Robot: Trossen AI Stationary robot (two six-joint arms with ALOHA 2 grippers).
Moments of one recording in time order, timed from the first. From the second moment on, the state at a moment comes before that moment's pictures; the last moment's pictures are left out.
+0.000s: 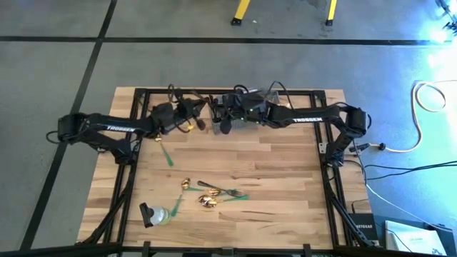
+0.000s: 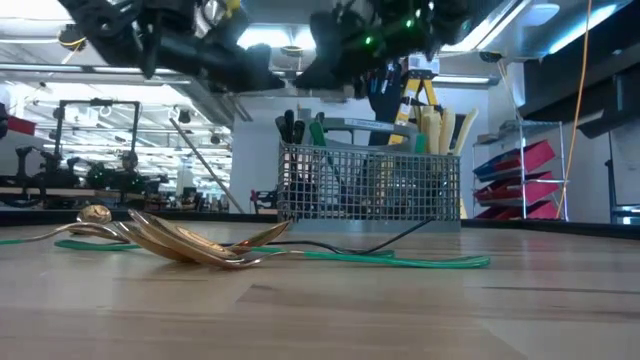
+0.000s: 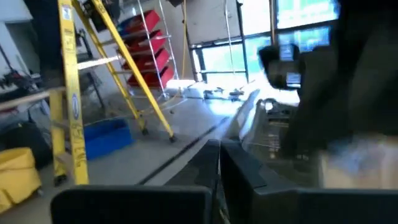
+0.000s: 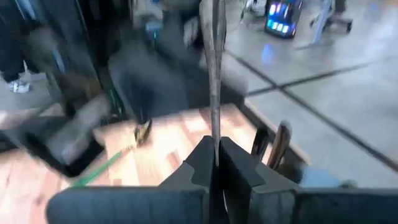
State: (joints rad) left arm 0.31 1.28 0.55 0.77 -0.40 0.21; right arm -0.24 1.72 1.18 0.27 0.10 0.10
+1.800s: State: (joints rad) left arm 0.30 1.16 0.63 0.69 -0.44 0.37; right arm -0.29 1.88 1.35 0.11 0.06 0.05
